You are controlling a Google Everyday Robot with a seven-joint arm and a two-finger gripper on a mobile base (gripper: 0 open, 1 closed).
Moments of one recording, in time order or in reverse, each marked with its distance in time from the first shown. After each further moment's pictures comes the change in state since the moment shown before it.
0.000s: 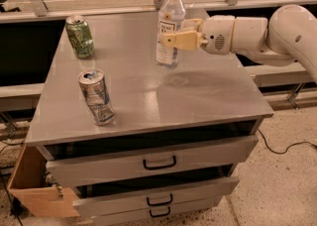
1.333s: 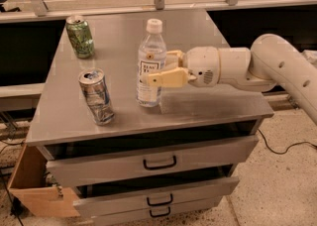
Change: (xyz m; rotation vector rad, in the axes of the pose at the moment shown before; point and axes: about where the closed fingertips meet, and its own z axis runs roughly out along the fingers) arm 0.045 0.107 0.016 -0.292 -0.026 -0.016
